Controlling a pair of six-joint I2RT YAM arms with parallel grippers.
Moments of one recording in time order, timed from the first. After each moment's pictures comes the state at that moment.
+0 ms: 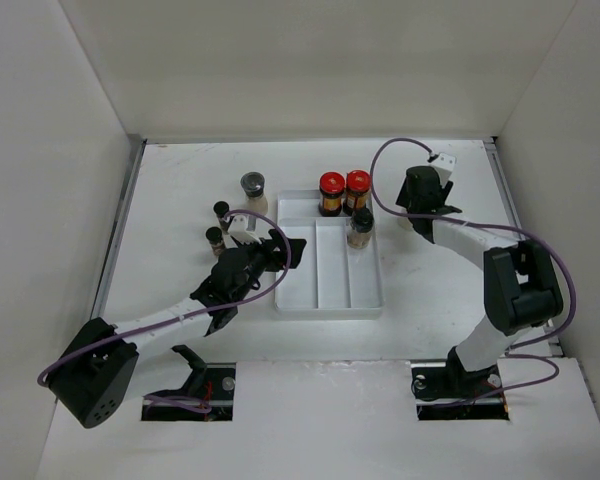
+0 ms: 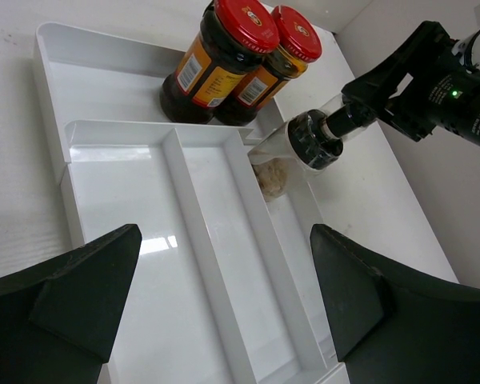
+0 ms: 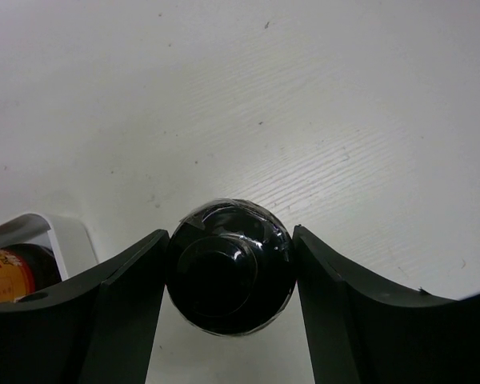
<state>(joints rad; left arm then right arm) -0.68 1.12 0.35 0.66 -0.17 -0.64 0.25 1.65 1.01 0.07 0.55 0.40</state>
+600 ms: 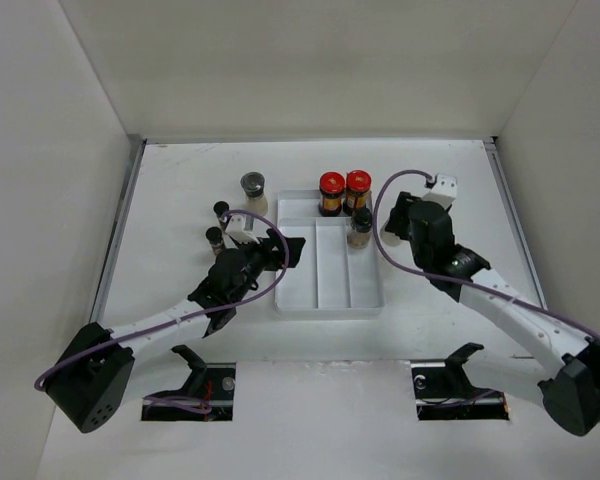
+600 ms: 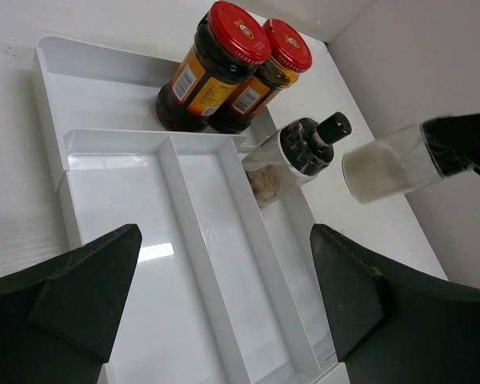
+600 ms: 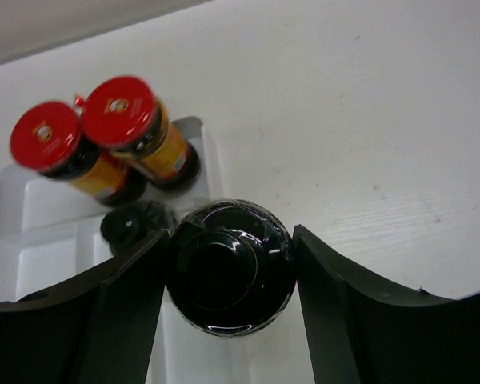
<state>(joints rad) -0.68 1.09 0.35 0.66 -0.17 -0.64 0.53 1.09 0.80 -0.08 0.59 0.43</state>
